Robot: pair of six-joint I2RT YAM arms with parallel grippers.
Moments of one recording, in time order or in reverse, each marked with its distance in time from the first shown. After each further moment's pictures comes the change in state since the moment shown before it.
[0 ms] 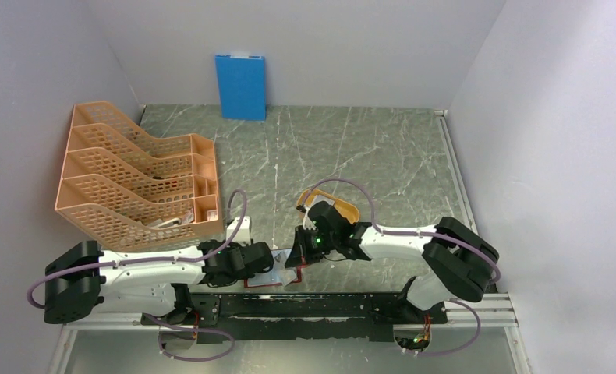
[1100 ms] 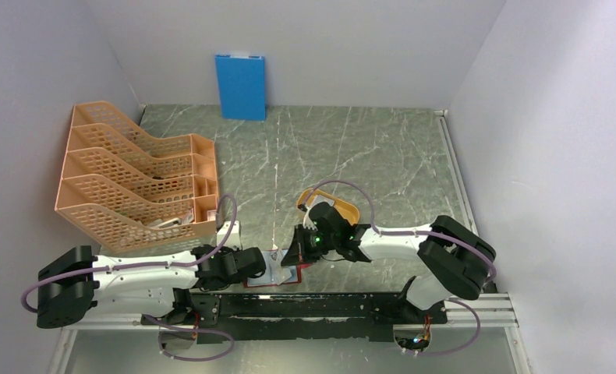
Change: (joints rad) left arm 0.003 -0.064 -0.099 -0.027 -0.003 -0.087; right arm -0.002 0.034 -0.023 0.115 -0.013 0.107
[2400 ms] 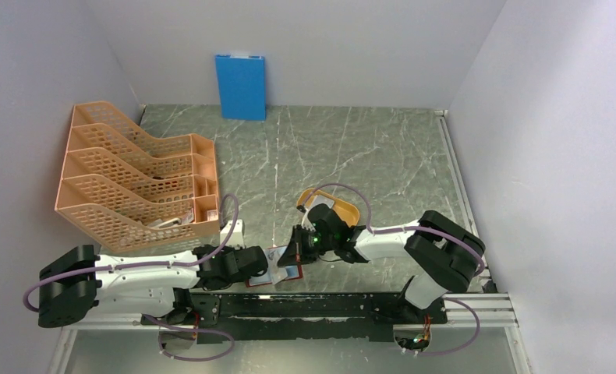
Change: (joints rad) left arm 0.002 0.014 -0.004 0.075 0.001 0.029; right arm 0.000 0.073 -0.025 0.140 -0.020 0.076
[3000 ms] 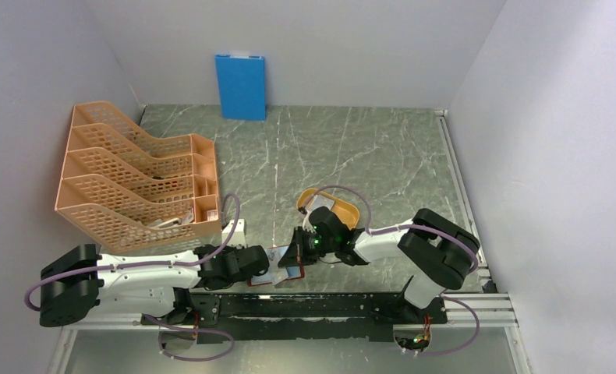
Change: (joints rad) left arm 0.000 0.013 0.000 0.035 0.001 0.012; right arm 0.000 0.036 -0.034 0.082 0.012 0.002
